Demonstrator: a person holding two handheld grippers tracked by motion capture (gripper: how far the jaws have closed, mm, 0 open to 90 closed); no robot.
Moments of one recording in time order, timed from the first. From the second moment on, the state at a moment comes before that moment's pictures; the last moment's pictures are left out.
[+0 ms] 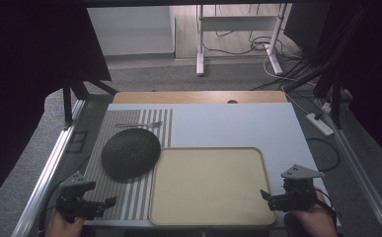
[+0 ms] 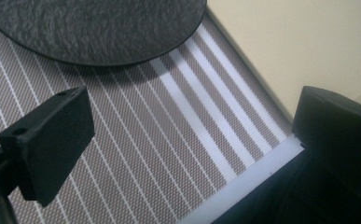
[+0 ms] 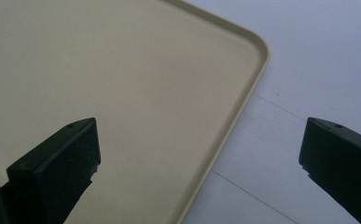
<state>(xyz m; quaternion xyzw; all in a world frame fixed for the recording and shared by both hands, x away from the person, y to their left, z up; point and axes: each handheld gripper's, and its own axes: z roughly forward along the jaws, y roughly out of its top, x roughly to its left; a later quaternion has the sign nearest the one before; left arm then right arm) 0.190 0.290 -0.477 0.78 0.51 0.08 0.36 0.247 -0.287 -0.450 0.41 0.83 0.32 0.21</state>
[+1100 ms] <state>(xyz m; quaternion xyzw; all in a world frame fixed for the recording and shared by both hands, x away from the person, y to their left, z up) 0.263 0.288 -0.480 0.79 0.47 0.08 0.38 0.247 -0.285 -0.451 0.40 0.84 0.31 0.21</state>
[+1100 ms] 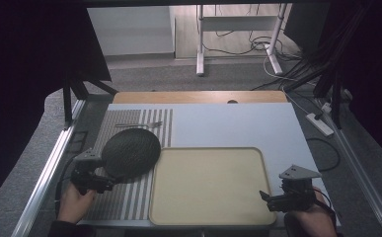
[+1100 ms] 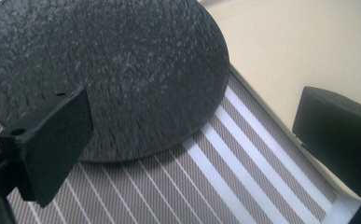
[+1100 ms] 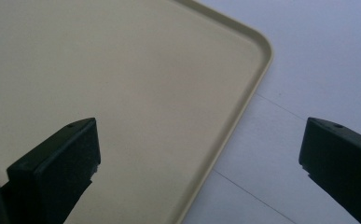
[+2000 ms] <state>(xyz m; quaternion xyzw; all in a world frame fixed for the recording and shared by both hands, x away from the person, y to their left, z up) 0.349 0.280 -0.487 0.80 0.47 0.08 0.36 0.248 -0.283 -0.452 0.39 0.85 0.30 0.21</state>
